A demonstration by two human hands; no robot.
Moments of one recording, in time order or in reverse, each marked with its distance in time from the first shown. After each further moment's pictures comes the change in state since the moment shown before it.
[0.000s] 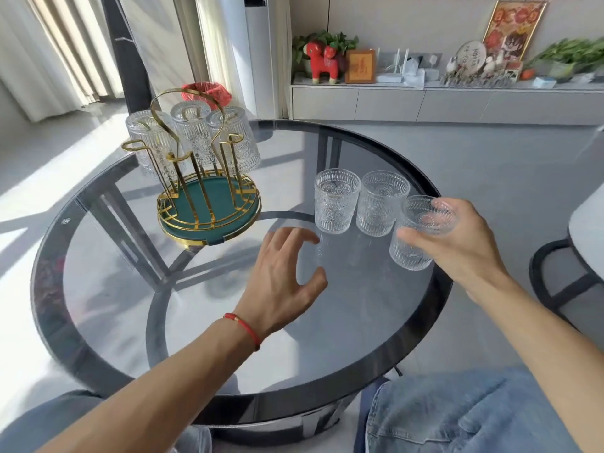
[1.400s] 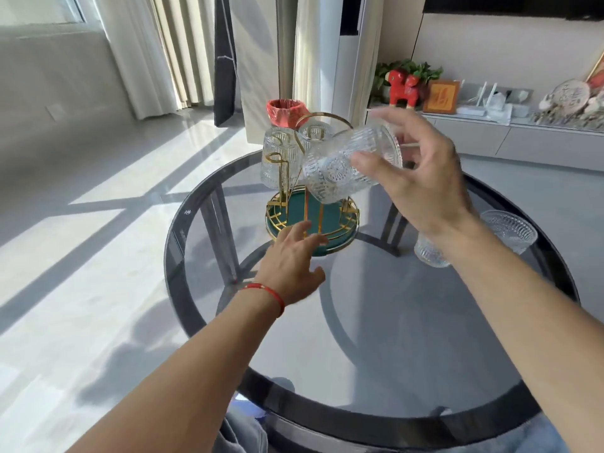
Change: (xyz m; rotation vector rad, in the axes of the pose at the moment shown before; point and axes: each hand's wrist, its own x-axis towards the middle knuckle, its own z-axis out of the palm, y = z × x) left_hand 0.000 -0.105 -0.100 0.363 -0.135 -0.238; right_hand -0.024 -0.238 0.118 0.304 -0.131 -0.596
